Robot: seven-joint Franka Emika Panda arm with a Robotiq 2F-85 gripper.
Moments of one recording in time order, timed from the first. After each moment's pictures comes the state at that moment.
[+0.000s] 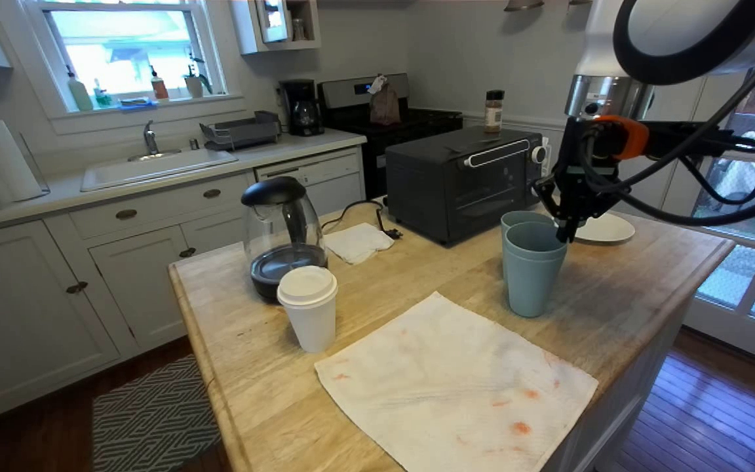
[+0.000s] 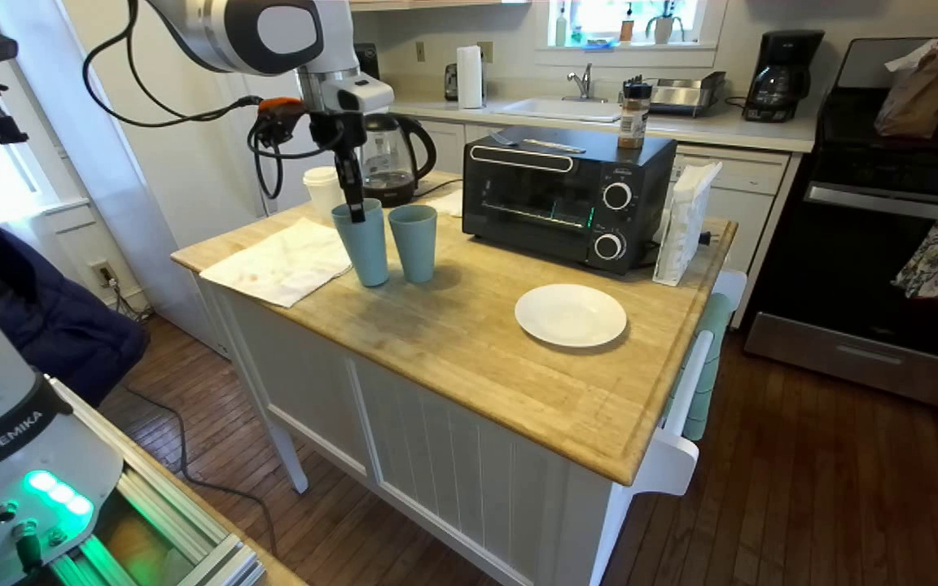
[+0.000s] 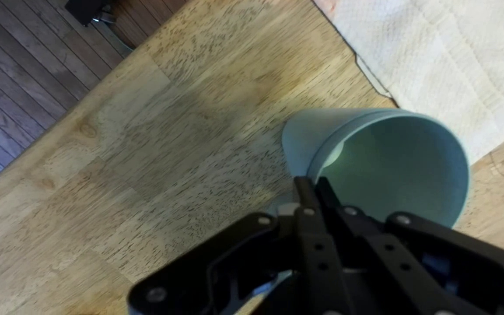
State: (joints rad) arm -0.07 -0.04 -0.02 -2.44 0.04 2.47 0.61
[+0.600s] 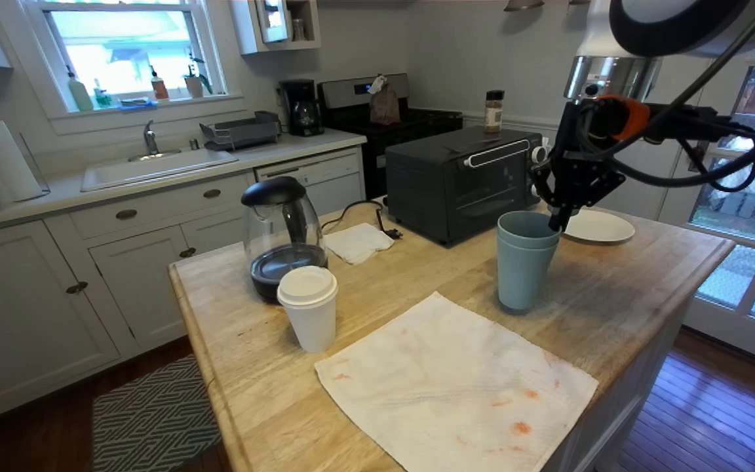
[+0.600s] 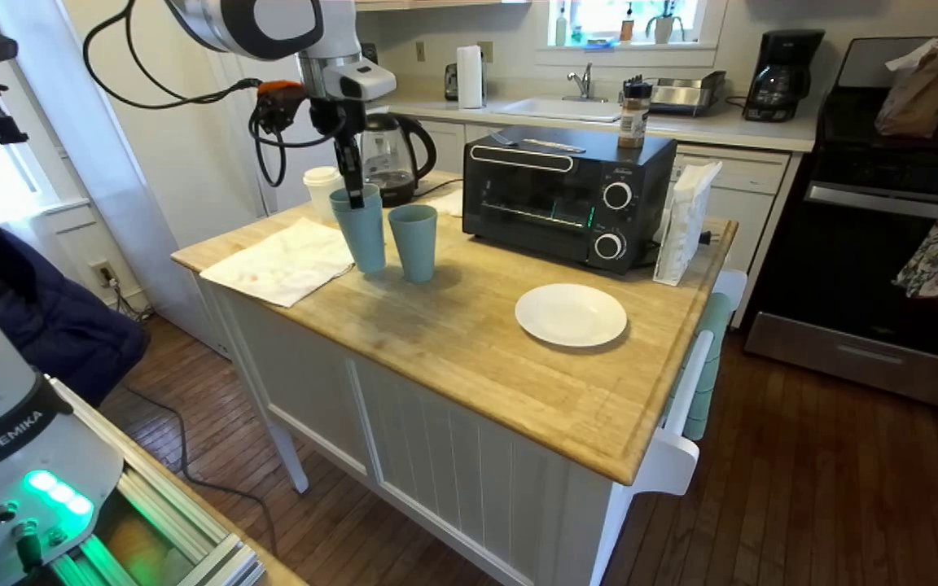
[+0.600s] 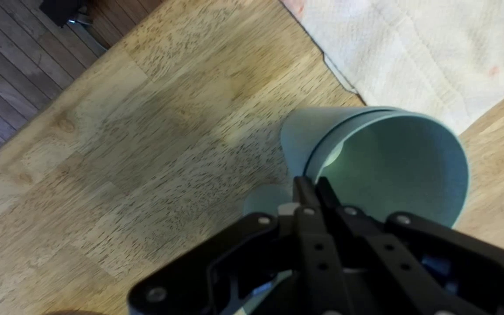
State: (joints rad) arm -0.07 -0.06 -0.02 -2.41 0.12 2.44 0.55
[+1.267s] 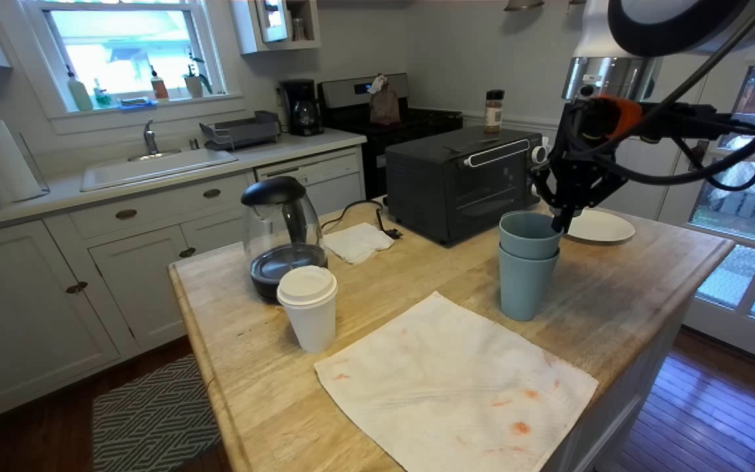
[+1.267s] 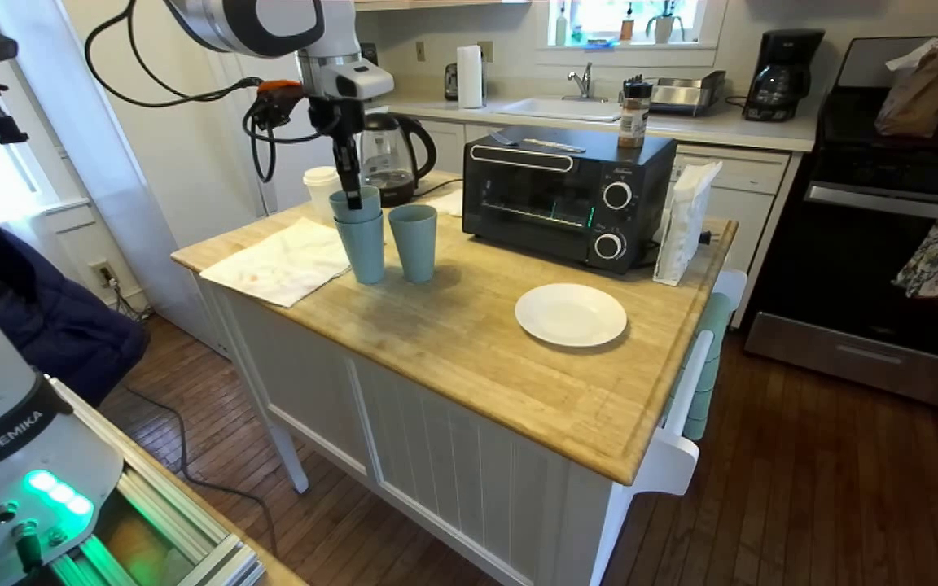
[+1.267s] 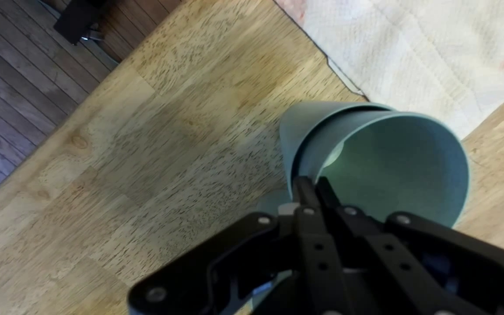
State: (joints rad) arm -0.07 -0.06 -0.02 -2.40 0.09 2.41 0.63
